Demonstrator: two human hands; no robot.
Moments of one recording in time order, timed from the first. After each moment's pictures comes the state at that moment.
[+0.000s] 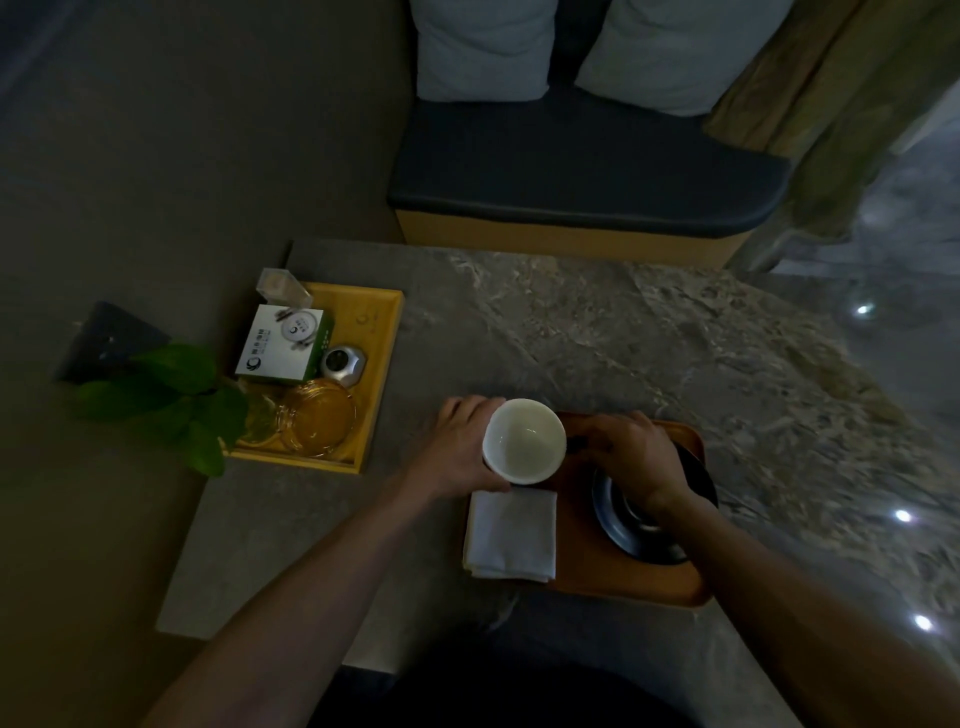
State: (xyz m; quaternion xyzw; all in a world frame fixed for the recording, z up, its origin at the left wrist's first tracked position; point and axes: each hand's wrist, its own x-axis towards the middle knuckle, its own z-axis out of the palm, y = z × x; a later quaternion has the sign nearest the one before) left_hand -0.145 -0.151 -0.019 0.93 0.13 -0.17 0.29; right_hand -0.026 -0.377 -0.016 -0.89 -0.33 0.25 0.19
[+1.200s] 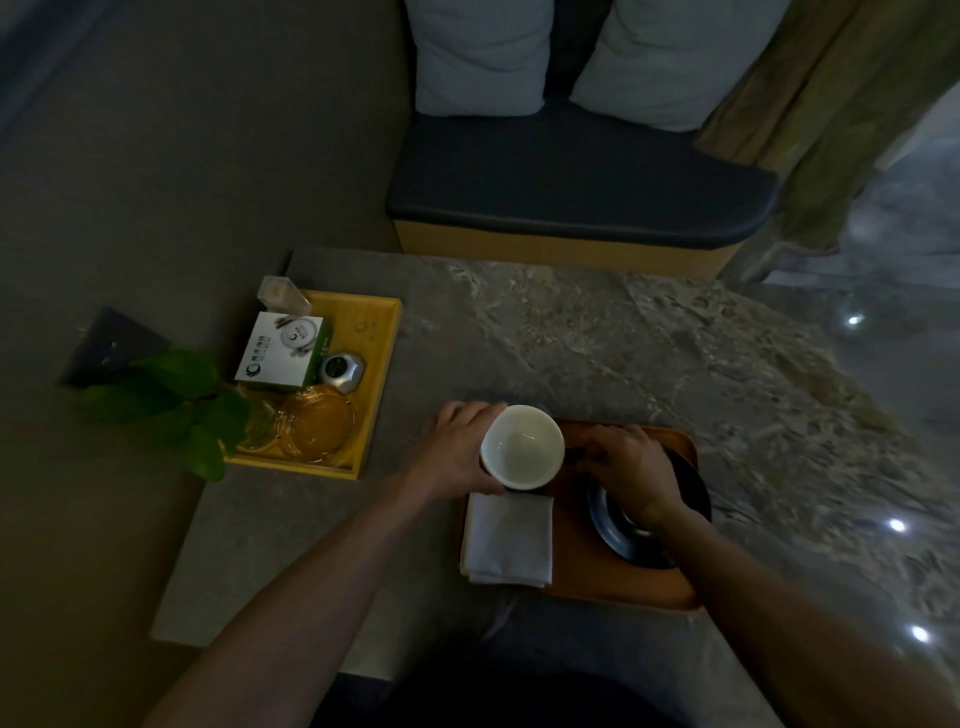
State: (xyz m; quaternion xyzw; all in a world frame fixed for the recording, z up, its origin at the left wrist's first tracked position) left_hand -0.142 -0.150 -0.022 0.94 0.12 -0.18 0.27; right_hand -0.036 -0.385 -0.028 -0.91 -0.30 0.18 0.20
